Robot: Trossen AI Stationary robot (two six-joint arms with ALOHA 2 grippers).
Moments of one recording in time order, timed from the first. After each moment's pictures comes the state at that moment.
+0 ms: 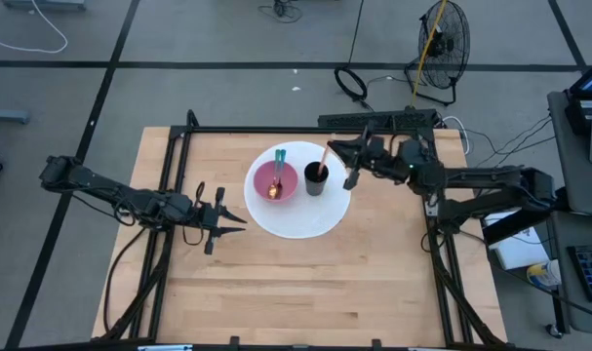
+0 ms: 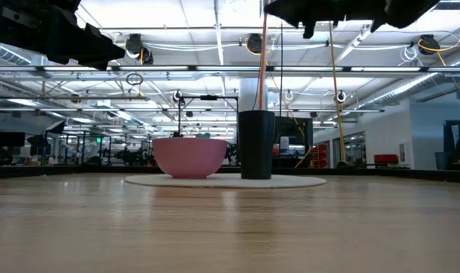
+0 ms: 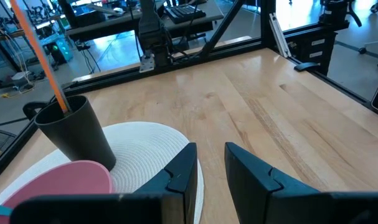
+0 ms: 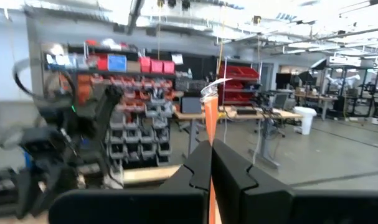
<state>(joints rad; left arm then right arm) -0.27 0.74 0.27 0.25 -0.13 0.16 -0.23 1.15 0.72 0.67 0.08 -0.05</state>
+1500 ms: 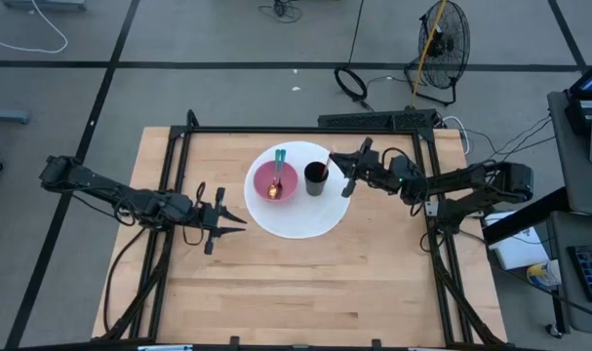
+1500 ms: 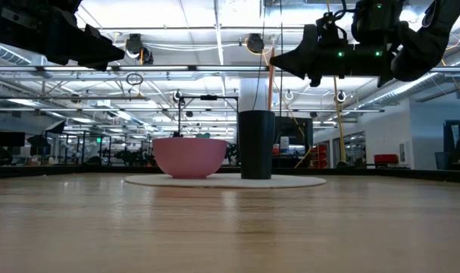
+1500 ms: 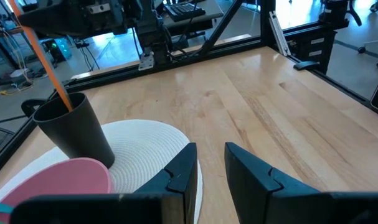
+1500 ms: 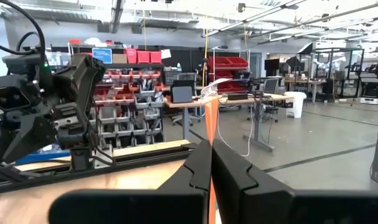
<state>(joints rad) -0.27 0.74 0.27 0.24 -0.13 0.15 -0.30 1.38 0.41 1.19 0.07 0.01</state>
